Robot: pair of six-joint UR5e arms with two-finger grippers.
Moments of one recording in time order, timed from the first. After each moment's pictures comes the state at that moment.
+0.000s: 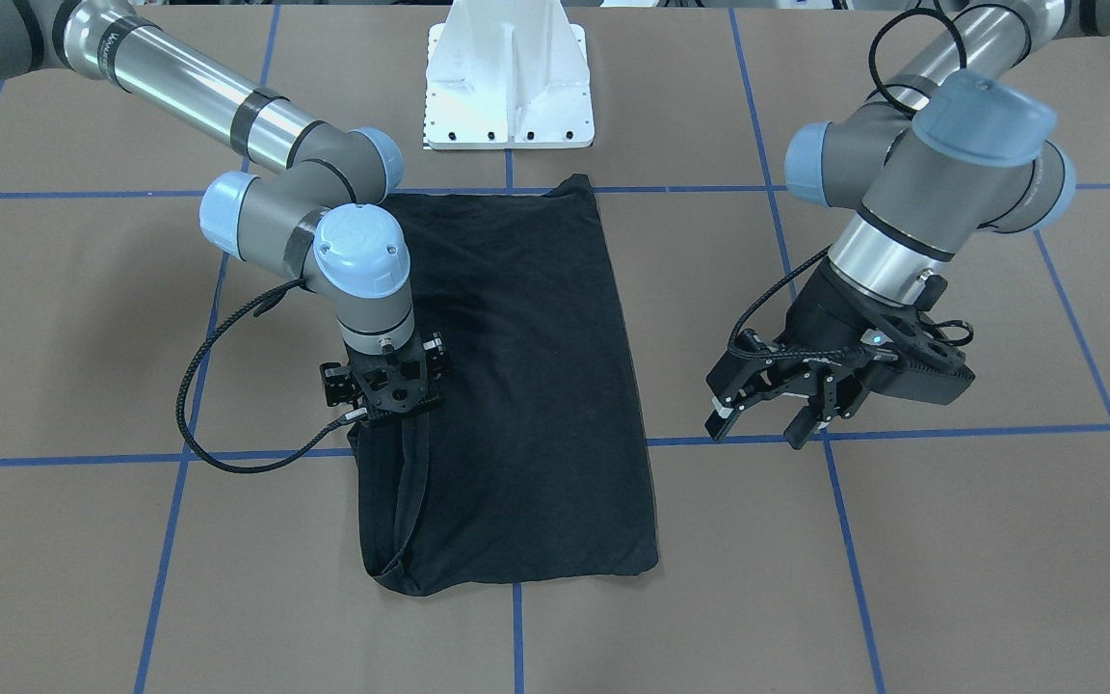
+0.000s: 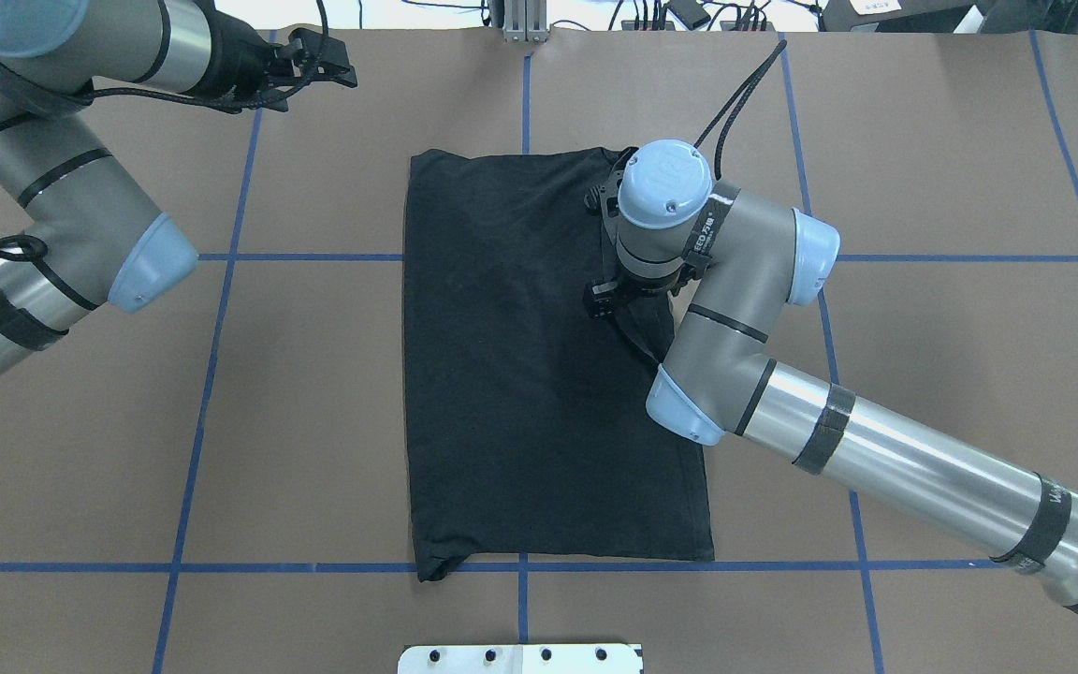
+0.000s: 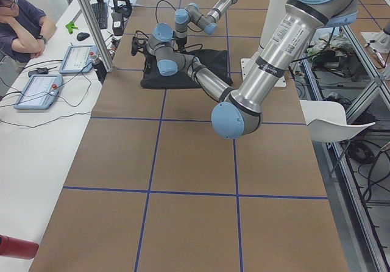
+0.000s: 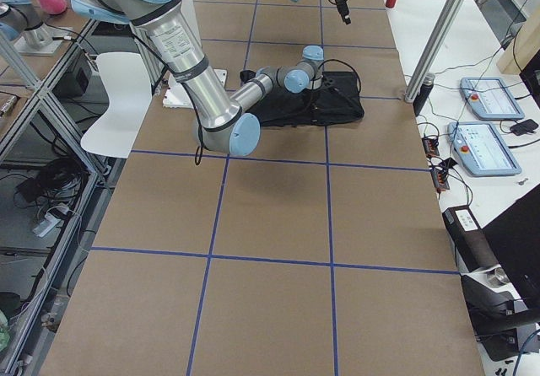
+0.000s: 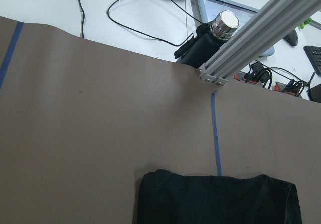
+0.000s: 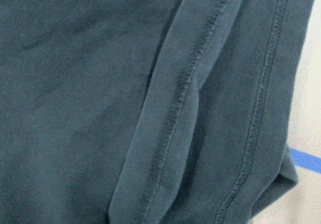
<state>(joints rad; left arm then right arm) -0.94 -2.15 -1.56 -2.23 -1.96 -1.26 0.62 -0.85 1.36 -1.45 1.89 0.75</state>
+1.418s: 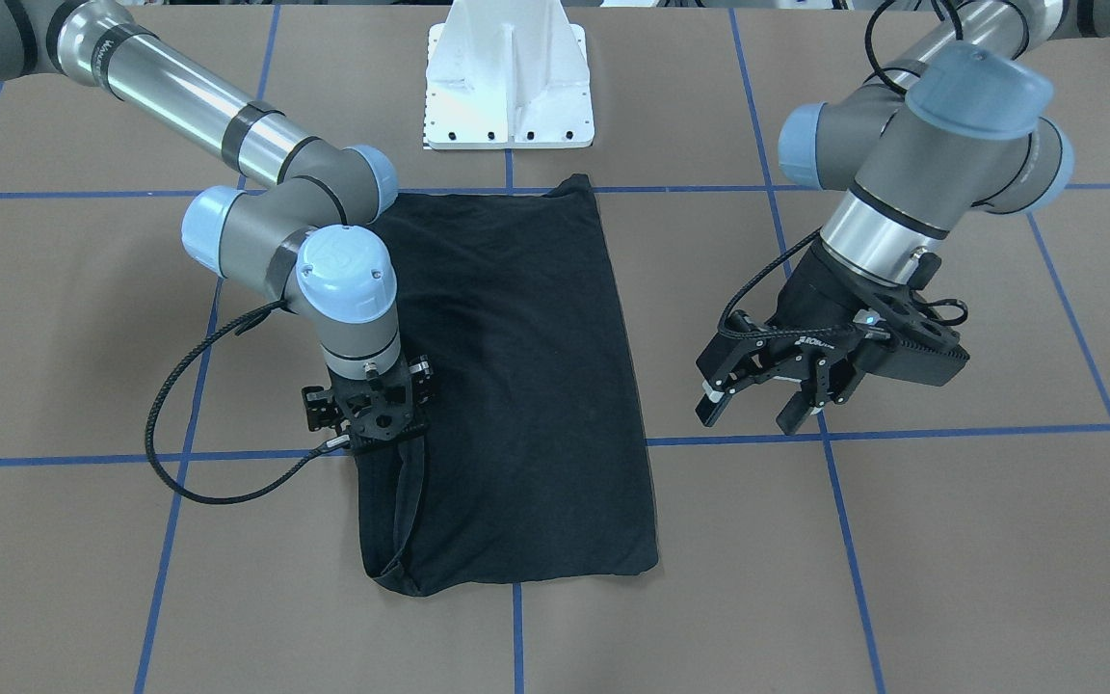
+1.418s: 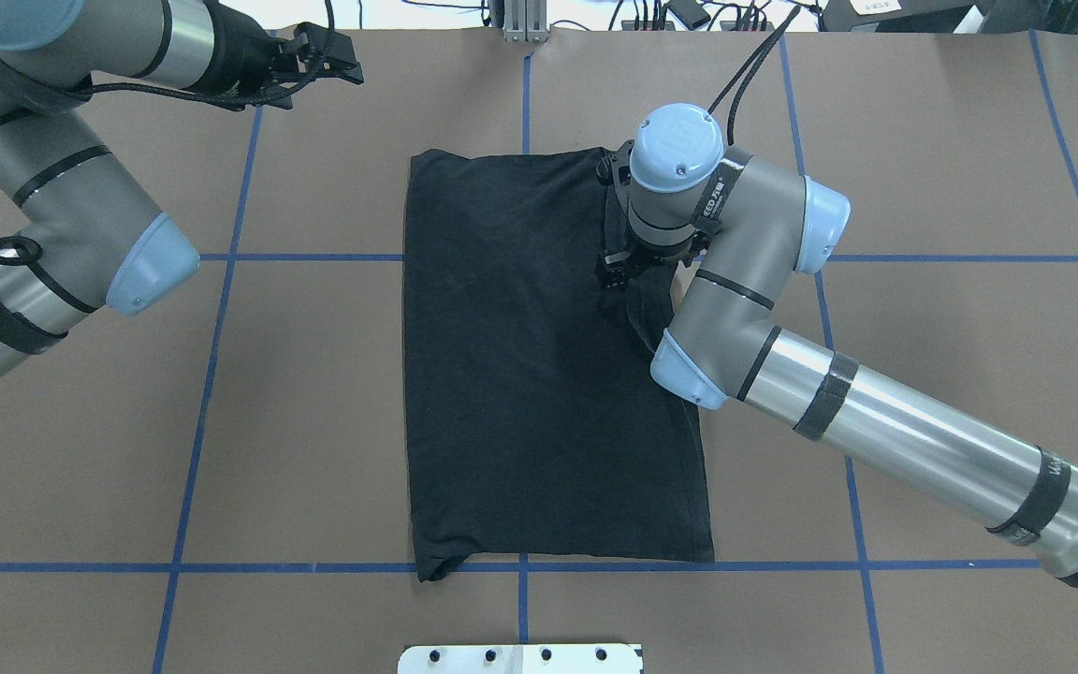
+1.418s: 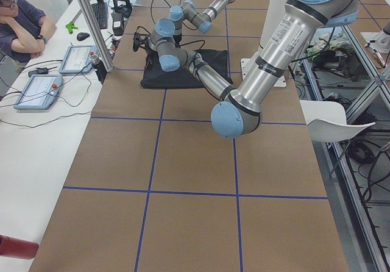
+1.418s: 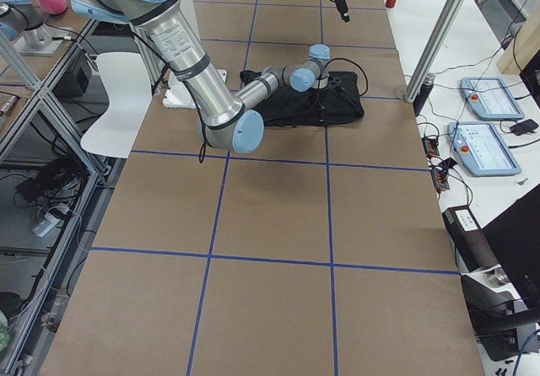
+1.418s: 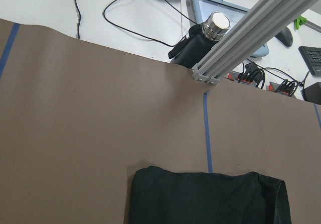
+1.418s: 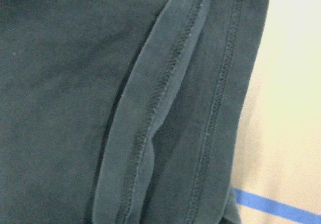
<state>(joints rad) -0.93 -2.16 -1.60 -2.18 -1.96 -1.26 0.68 -0.82 1.31 -1.46 1.89 0.69</state>
